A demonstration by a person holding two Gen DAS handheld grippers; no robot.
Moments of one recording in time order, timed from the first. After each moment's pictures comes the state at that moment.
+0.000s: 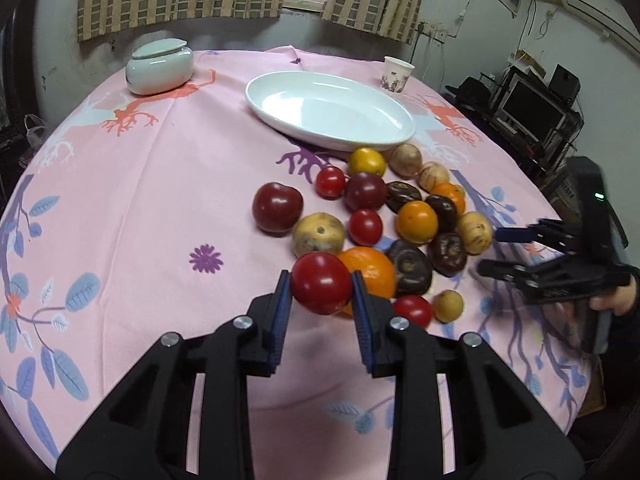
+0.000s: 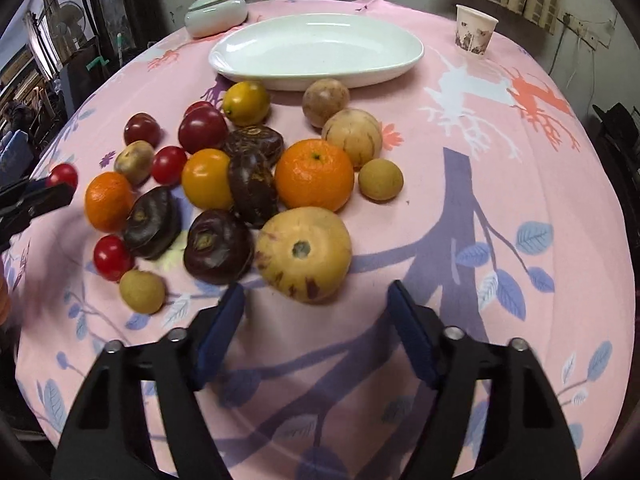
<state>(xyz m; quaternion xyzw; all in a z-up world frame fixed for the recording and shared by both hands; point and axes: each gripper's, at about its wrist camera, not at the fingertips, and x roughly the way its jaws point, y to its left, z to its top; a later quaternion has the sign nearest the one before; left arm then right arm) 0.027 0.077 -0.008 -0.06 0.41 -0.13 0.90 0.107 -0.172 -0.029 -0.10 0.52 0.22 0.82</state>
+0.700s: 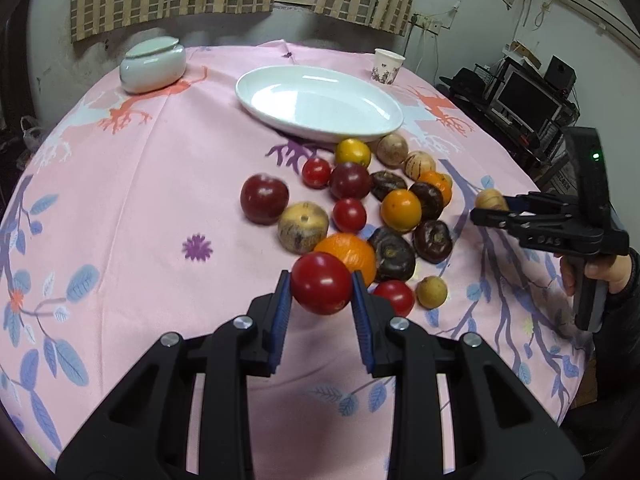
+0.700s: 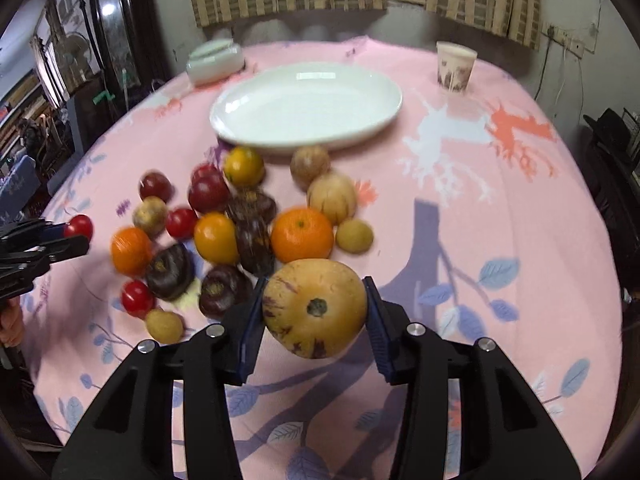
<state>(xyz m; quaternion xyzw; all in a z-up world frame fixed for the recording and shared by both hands) 0.023 0.069 0.003 -0.05 0.43 -0.14 0.89 0.110 -0.193 0.022 -0.06 0.46 0.23 0.85</state>
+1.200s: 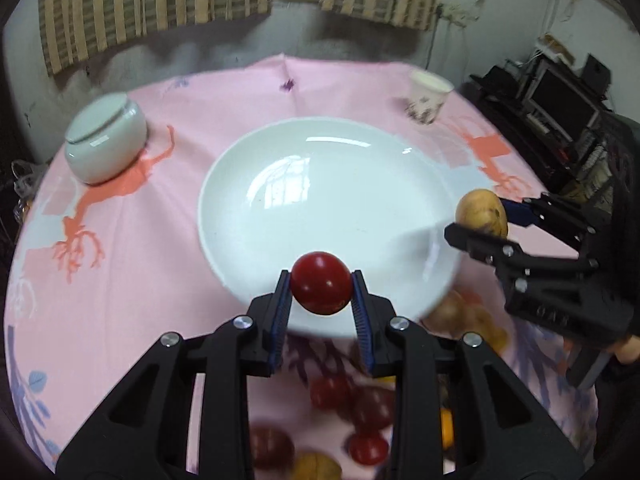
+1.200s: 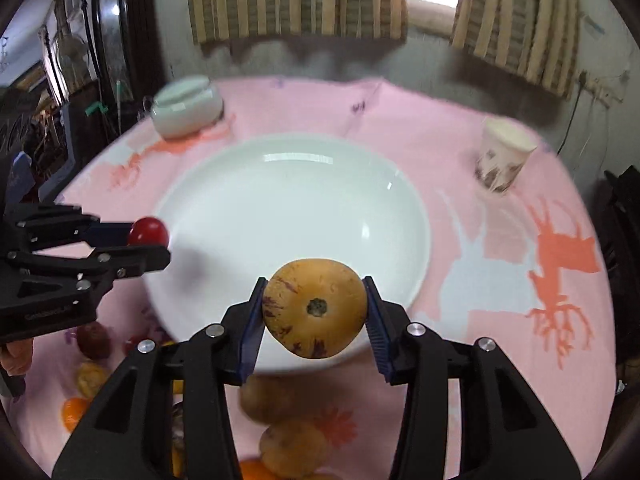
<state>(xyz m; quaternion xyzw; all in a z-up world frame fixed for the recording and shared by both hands) 0.246 0.029 0.018 -0.01 0.47 -0.09 0.88 0.291 -0.124 0.002 -0.10 0.45 0.24 0.85</state>
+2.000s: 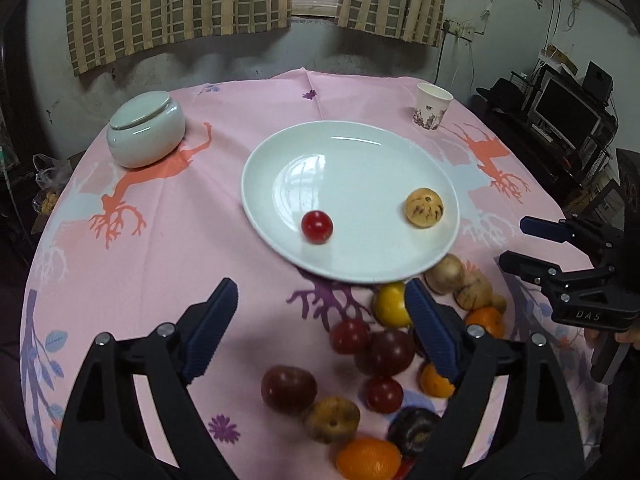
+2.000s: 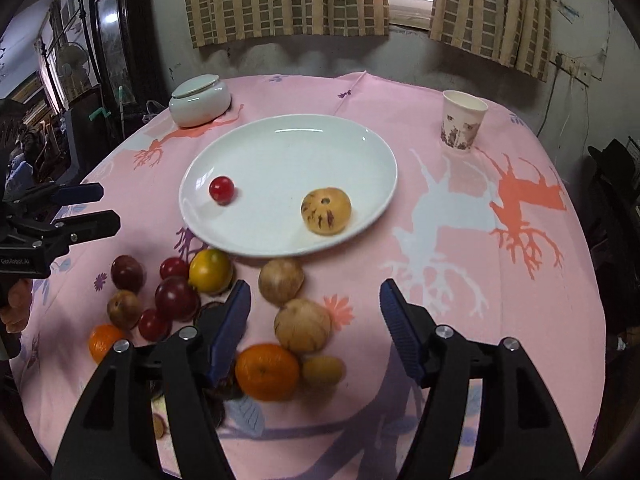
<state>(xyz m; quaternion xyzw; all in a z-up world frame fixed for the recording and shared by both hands) 0.158 0.051 0.043 -0.02 0.43 -0.08 0.90 0.184 -0.179 0.035 -0.07 0.44 0.23 0.86</state>
